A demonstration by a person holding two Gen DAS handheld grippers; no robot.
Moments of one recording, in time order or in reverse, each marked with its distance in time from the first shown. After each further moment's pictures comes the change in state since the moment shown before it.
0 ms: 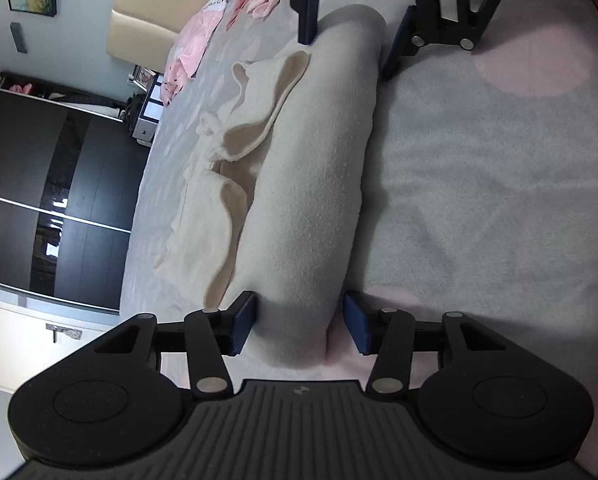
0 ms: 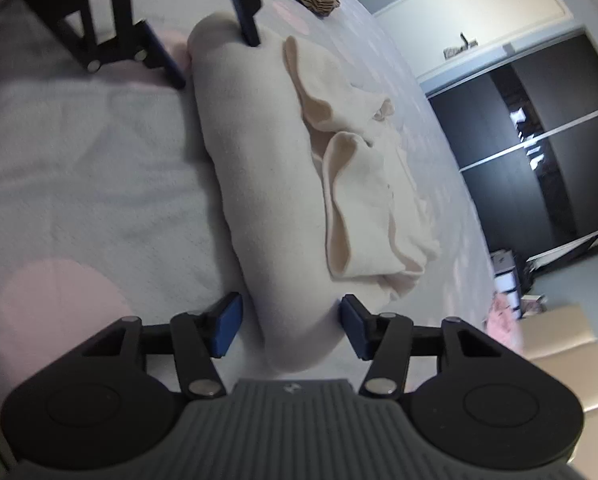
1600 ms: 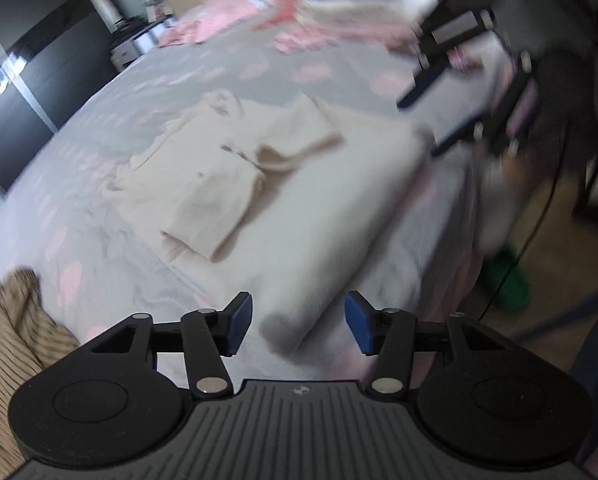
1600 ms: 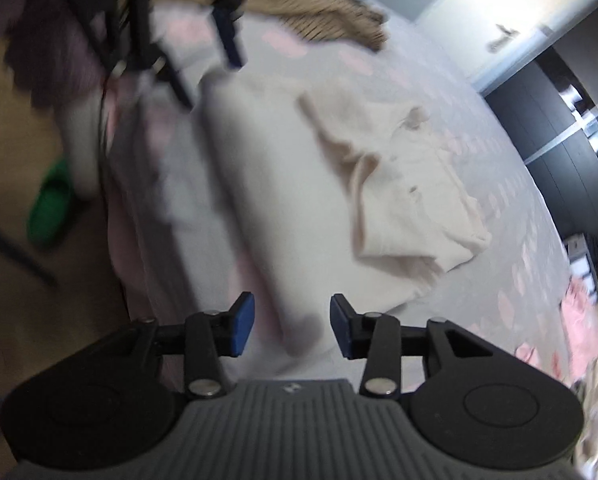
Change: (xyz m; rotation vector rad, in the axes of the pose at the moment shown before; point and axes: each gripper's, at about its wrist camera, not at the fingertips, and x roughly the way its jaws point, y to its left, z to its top) left arm -0.123 0.053 -0.047 -0.615 -0.090 -0.428; right arm -0.120 -0.008 -0.022 0.256 -0.093 0.296
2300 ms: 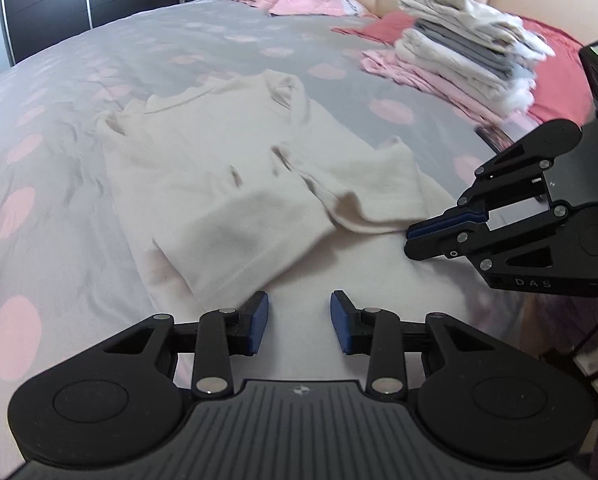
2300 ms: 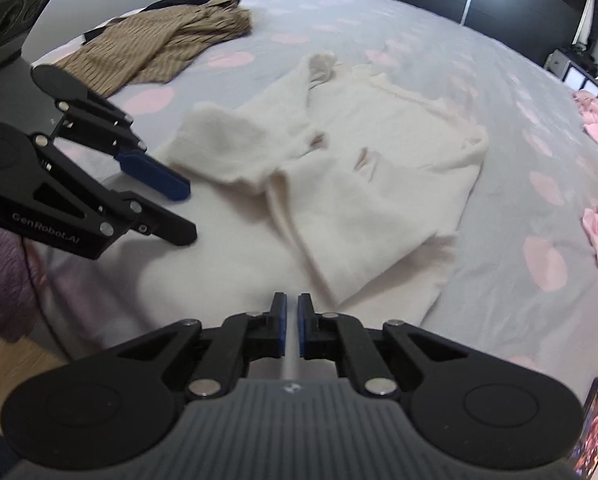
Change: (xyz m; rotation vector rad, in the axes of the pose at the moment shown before) left arm 0.083 0.064 0.032 -0.395 -0.009 -0.104; right arm 0.078 -0.055 0.032 0.565 0.051 0.064
